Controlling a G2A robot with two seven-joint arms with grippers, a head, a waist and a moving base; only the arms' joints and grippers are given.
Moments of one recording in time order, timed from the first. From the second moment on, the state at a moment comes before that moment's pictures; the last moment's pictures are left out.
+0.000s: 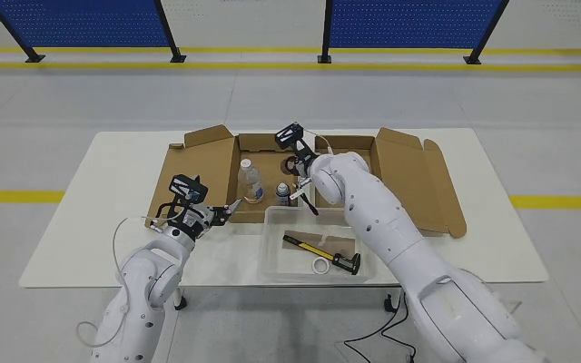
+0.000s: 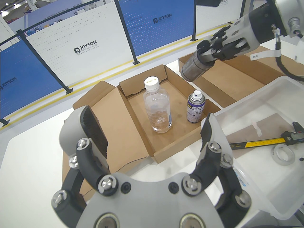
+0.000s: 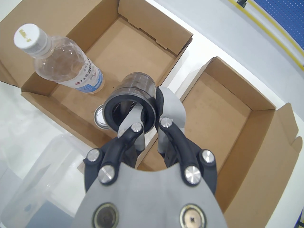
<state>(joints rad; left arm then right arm) 1.45 -1.26 -1.54 -1.77 1.42 -0.36 -0.20 -0.47 -1.62 0.78 -0.73 -1.12 -0.08 0.65</state>
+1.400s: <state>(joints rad) 1.45 -1.26 -1.54 -1.77 1.42 -0.36 -0.20 -0.36 -1.80 0.70 -0.26 -1.03 -0.15 0.52</state>
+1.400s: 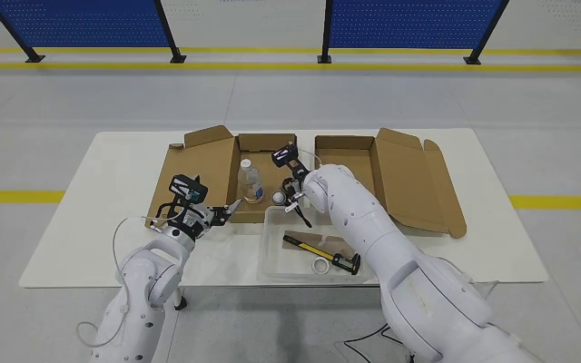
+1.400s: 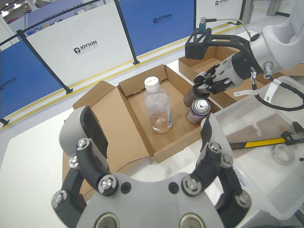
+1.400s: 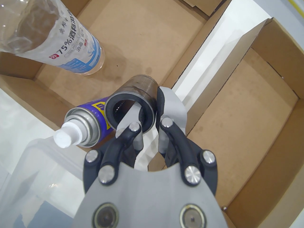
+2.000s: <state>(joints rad) 1.45 -1.26 -1.54 -1.77 1.42 -0.36 -0.20 -0.33 -1.80 0.73 -0.28 -1.01 -0.15 0.42</state>
